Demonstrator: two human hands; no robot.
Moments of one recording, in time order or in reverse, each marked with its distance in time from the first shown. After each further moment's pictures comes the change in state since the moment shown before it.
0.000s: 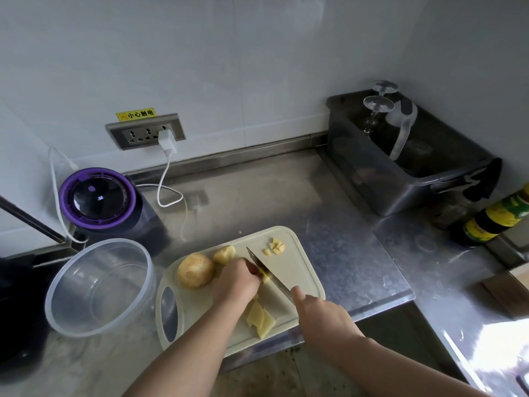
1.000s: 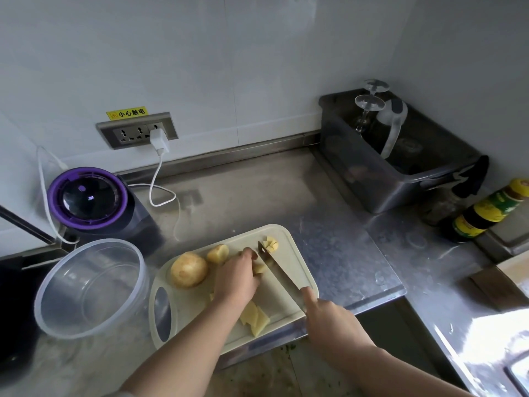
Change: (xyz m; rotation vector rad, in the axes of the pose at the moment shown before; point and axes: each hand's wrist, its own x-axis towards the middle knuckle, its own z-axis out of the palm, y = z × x) left_hand -0.002 0.006 0.003 0.208 0.115 0.320; right_hand -0.021 0.012 -0.001 0.050 0.027 0.092
